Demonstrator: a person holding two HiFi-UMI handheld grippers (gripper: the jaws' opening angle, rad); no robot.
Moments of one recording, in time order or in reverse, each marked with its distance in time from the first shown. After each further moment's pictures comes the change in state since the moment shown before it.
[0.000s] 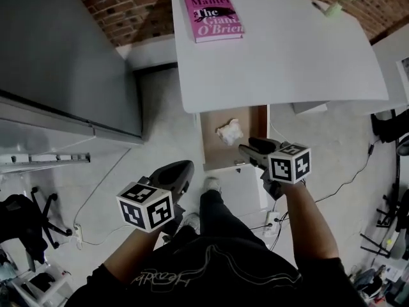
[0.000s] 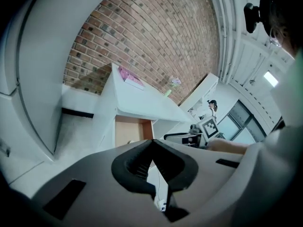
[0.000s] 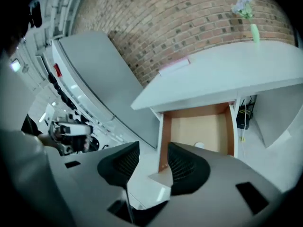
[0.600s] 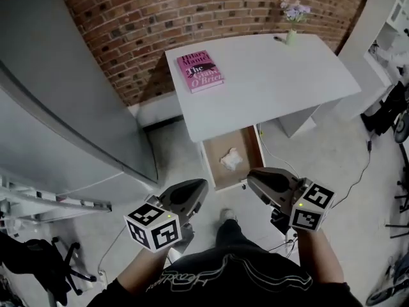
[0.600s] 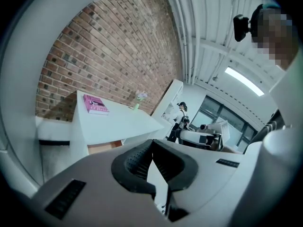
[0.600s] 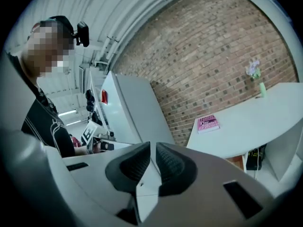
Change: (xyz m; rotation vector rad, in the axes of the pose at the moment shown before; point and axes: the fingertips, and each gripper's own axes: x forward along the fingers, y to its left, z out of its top) left arm -0.133 -0.144 0.041 0.272 -0.126 -0.272; right arm -0.194 0.239 0.044 -0.213 -0.517 0.138
